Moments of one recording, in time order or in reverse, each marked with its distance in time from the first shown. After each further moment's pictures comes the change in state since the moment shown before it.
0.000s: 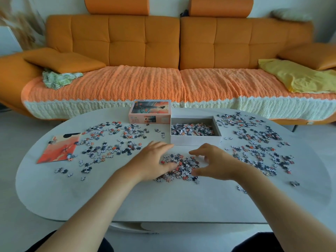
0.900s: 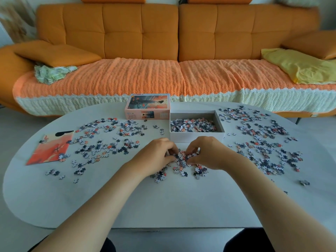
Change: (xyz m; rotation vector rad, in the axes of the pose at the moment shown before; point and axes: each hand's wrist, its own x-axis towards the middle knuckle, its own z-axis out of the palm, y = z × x) left_hand 0.033 0.000 0.011 -0.062 0.101 0.056; right_hand 0.033 -0.021 -0.002 0.056 0.025 0.130
